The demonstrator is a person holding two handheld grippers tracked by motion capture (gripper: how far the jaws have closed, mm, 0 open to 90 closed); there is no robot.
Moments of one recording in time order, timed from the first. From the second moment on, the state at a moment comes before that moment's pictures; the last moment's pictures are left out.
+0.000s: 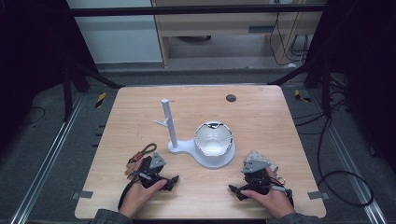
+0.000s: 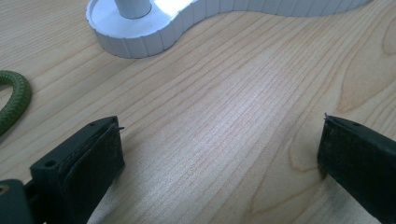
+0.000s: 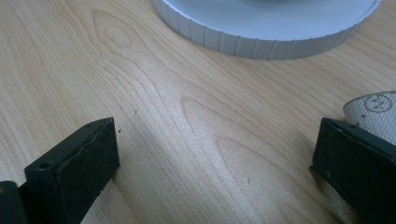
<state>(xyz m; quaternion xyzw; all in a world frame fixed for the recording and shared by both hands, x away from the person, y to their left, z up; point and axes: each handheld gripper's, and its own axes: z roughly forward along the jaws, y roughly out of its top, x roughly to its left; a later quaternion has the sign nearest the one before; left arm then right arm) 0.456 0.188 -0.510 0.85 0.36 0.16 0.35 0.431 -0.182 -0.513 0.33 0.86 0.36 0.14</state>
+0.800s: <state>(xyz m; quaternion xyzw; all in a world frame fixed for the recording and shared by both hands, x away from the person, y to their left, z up) 0.479 0.257 -0.463 0.85 0.41 0.17 0.30 0.431 -0.182 -0.513 0.33 0.86 0.36 0.14</state>
